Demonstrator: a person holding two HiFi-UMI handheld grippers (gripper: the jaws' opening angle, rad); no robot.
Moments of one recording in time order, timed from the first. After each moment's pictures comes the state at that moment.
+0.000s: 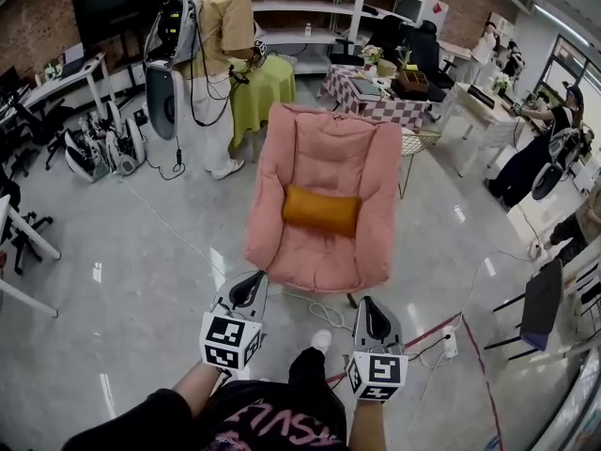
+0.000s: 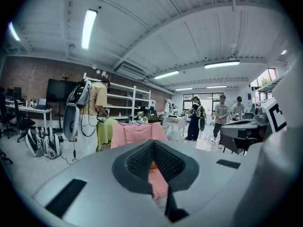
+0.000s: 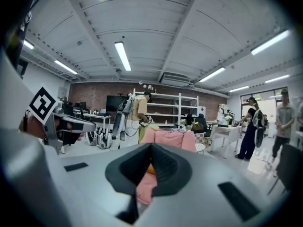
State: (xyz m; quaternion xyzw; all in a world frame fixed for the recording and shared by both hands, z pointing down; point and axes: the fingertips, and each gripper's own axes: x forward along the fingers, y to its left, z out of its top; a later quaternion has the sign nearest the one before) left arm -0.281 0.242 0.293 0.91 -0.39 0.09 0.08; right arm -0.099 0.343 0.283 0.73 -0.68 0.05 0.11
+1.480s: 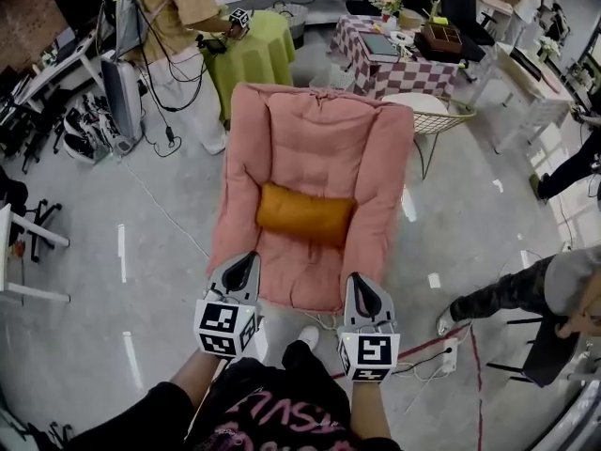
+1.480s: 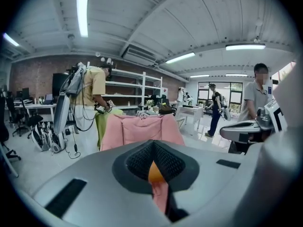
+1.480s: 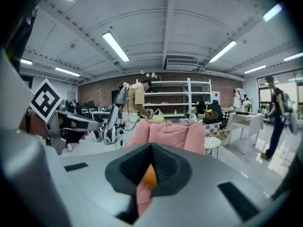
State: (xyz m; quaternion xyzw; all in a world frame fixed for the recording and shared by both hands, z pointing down) left arm -0.050 0.011 0.357 0.87 -0.46 0.15 0.12; right arm 0.127 0.084 0.360 0.65 -0.74 0.11 0.12
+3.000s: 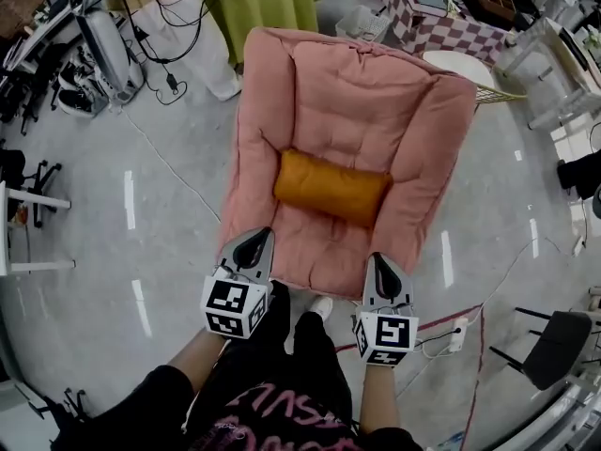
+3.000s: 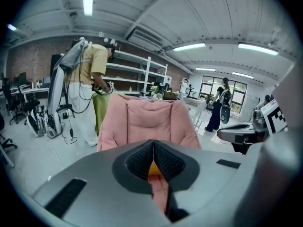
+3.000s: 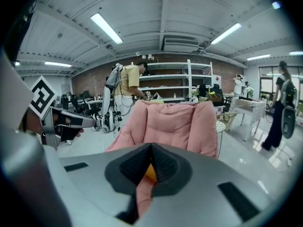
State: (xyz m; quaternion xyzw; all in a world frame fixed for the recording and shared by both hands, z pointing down) left arm -0.071 -0.097 0.454 0.85 -0.44 0.20 0.20; right arm 0.118 -0.028 0.456 0.64 -0.72 0.19 0.18
